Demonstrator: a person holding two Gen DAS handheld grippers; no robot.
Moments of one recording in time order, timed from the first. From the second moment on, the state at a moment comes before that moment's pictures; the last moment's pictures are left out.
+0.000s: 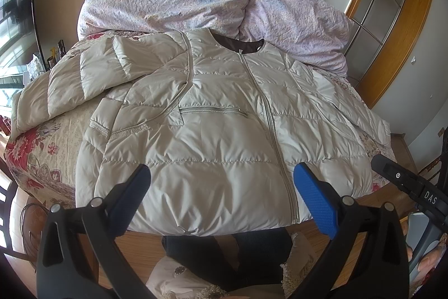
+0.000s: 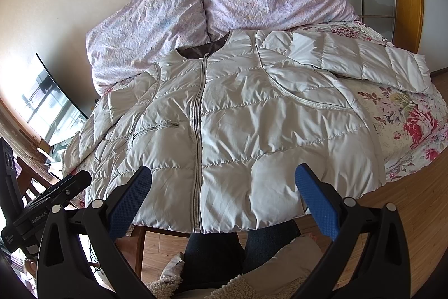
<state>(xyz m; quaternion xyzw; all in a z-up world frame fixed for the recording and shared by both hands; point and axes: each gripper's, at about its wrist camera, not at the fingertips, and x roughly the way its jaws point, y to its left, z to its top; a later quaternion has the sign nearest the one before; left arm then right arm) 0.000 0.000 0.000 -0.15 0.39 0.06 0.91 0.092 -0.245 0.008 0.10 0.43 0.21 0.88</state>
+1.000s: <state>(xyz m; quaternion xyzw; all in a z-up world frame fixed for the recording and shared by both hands) 0.000 0.000 0.000 -0.15 0.39 0.06 0.91 0.094 -0.246 0.006 0.10 0.43 0.21 0.87</state>
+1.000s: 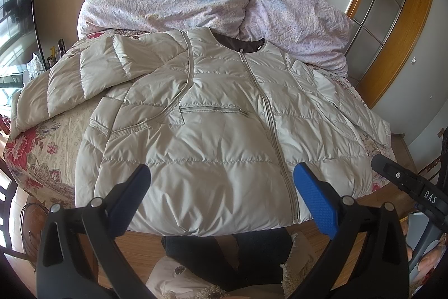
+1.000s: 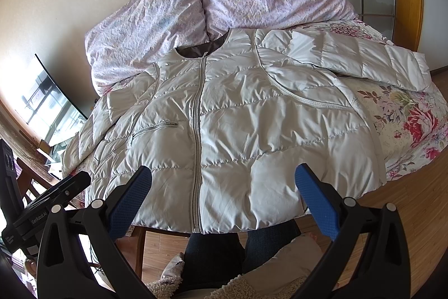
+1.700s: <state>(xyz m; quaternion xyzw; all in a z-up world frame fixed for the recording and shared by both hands) 0.010 0.007 -0.013 -0.15 0.39 0.07 0.90 0.110 -0.259 -0.002 0.12 0.42 0.19 0.88</state>
